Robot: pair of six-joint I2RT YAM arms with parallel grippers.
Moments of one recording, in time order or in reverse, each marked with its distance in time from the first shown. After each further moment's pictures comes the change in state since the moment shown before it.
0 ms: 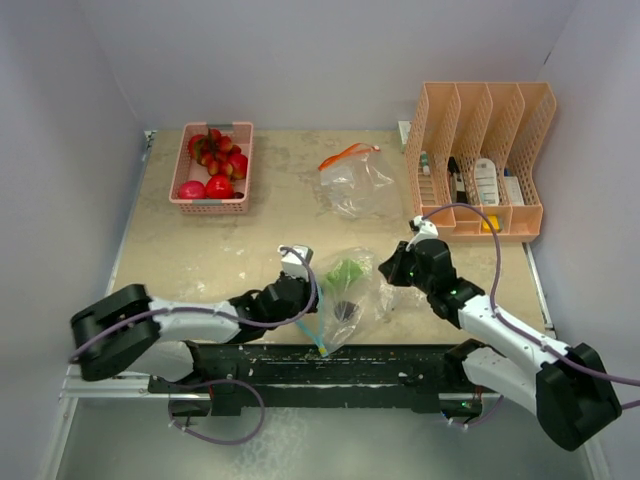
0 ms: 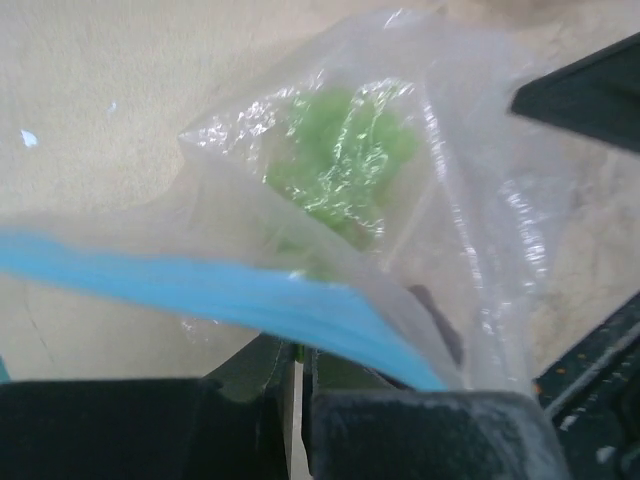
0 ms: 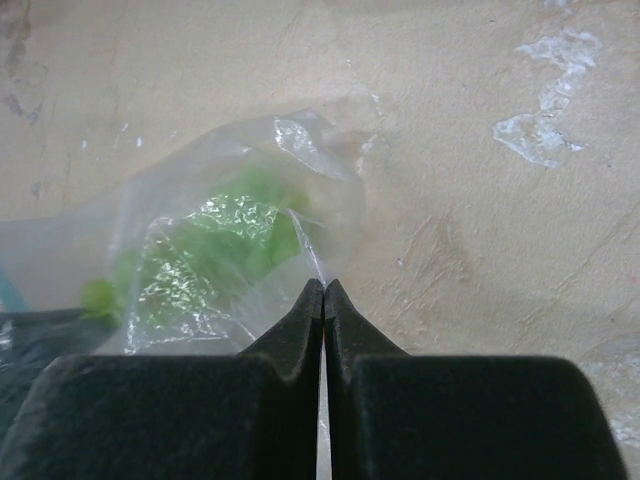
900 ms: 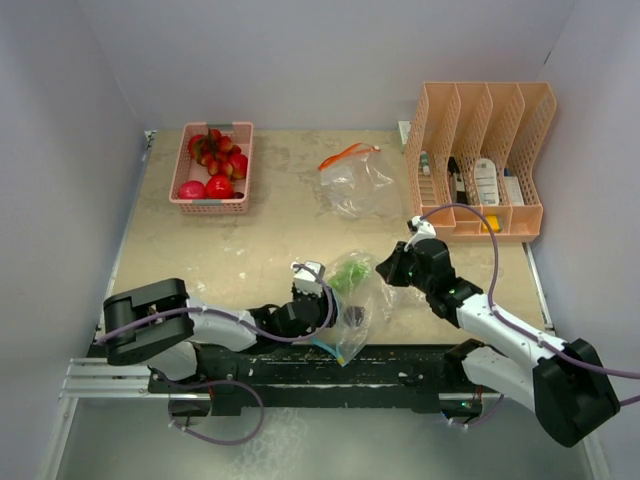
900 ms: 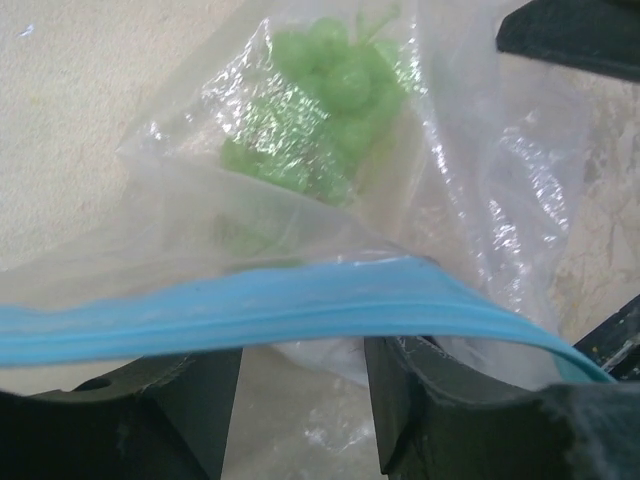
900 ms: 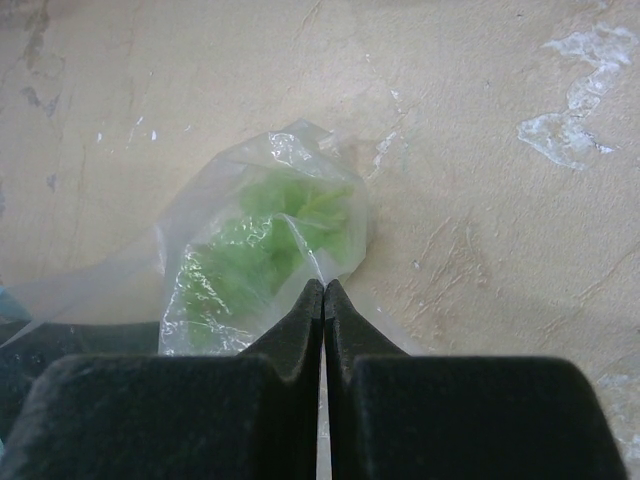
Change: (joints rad) left arm -0.156 0.095 -0.012 0.080 -0.156 -0.082; right arm 0.000 0.033 -0.007 0.040 -0.032 0.007
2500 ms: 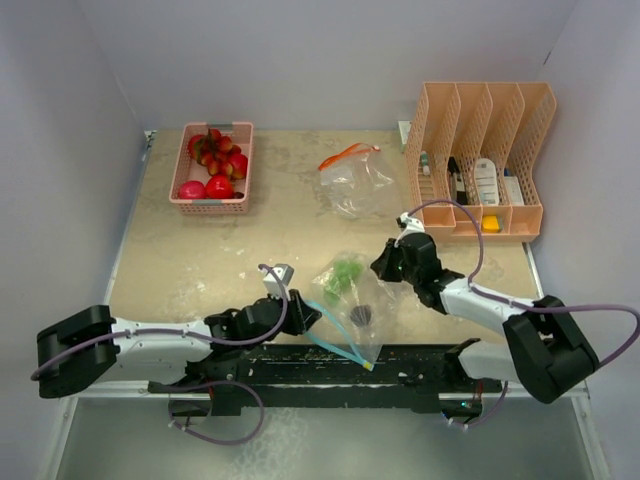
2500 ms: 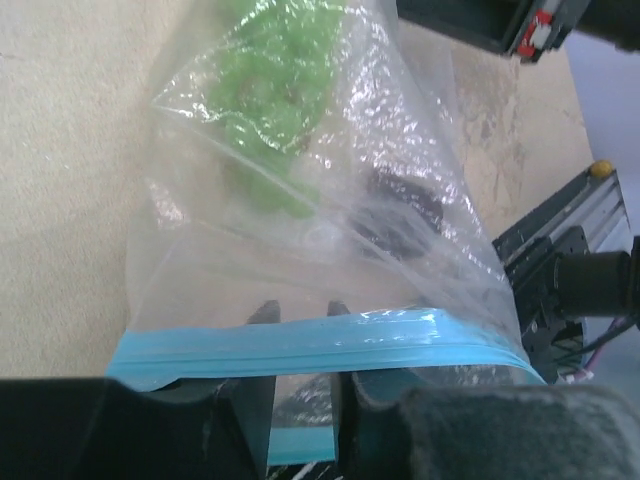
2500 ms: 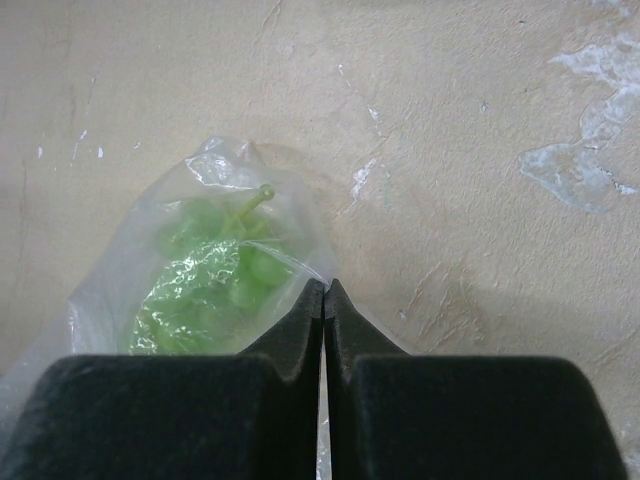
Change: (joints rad) left arm 0.057 -0.437 -0.193 -0.161 0.246 -0.149; right arm 0.000 0.261 0.049 0.137 0.024 -0.020
